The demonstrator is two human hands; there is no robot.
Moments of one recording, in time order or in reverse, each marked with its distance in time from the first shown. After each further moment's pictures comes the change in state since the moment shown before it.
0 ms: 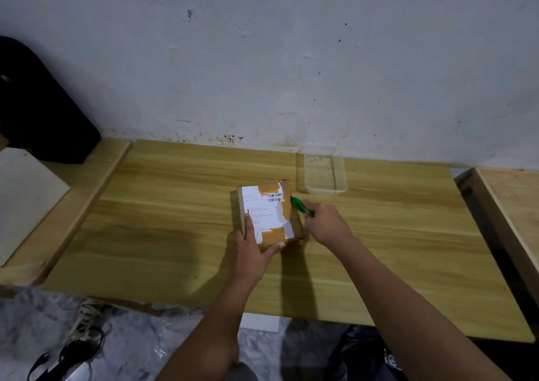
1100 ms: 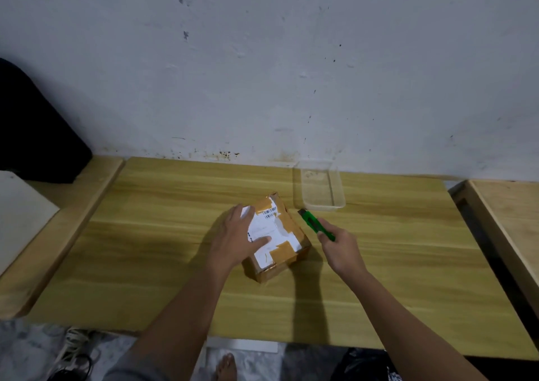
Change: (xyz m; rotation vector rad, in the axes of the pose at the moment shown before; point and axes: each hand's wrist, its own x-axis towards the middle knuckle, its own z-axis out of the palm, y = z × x) left_hand 0.070 0.014 -0.052 0.500 -0.087 0.316; right_hand -0.015 0.019 -0.003 0.400 0.162 0.107
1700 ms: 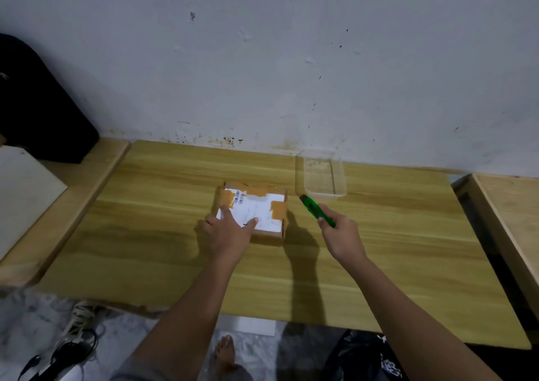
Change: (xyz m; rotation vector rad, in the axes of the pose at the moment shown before) left_hand -0.035 0.020 0.004 -0.128 0.108 -0.570; right_hand -0.004 0.006 -0.003 -0.041 -0.028 -0.042
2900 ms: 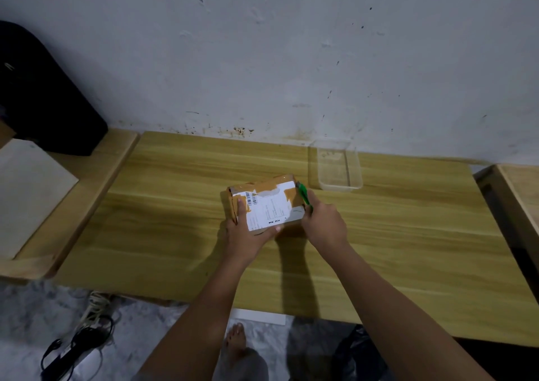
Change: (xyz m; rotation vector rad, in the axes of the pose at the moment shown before) left_hand 0.003 -0.024 0.019 -0.325 -0.180 0.093; right_hand 0.017 -0.028 0.057 -0.508 0.055 -0.127
